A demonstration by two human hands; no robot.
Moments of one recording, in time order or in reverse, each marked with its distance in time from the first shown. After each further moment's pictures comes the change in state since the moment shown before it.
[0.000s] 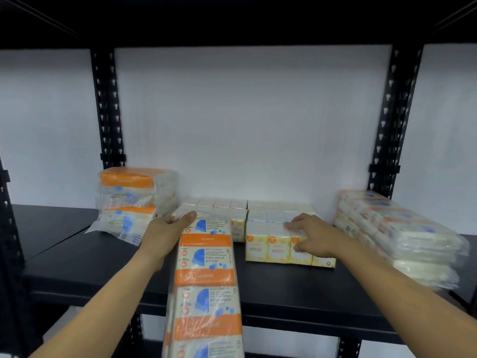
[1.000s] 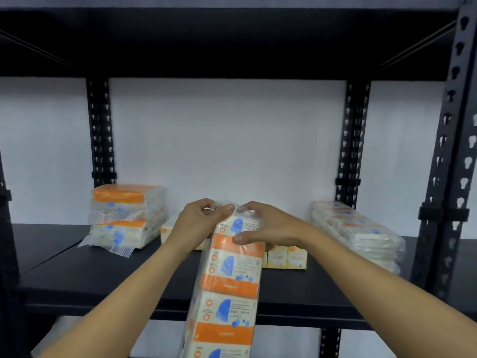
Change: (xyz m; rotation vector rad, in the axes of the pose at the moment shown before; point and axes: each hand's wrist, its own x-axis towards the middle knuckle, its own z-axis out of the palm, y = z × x) left_hand -0.062 0.073 0.058 0.082 -0.223 0.371; right_hand -0.075 -0.098 -0.065 0.503 -0.020 -0.147
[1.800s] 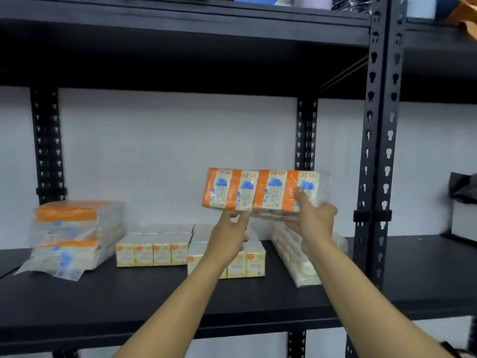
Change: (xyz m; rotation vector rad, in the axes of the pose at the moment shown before) left_hand -0.007 0.041 0.137 -0.051 -0.091 -0.067; right_hand -0.065 0.059 -0.069 0.875 1.185 0.223
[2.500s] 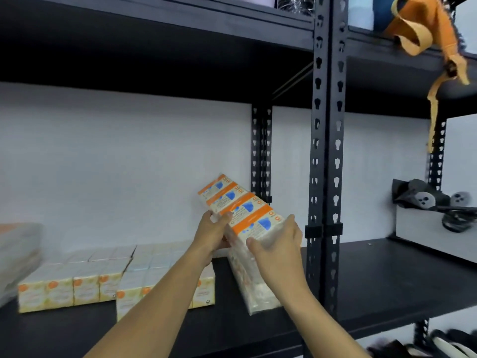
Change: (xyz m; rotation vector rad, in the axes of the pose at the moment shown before) left_hand 0.103 0.000 0.096 -0.443 -0.127 -0.059; right_hand 0.008 0.011 -0.053 -0.673 -0.144 -0.275
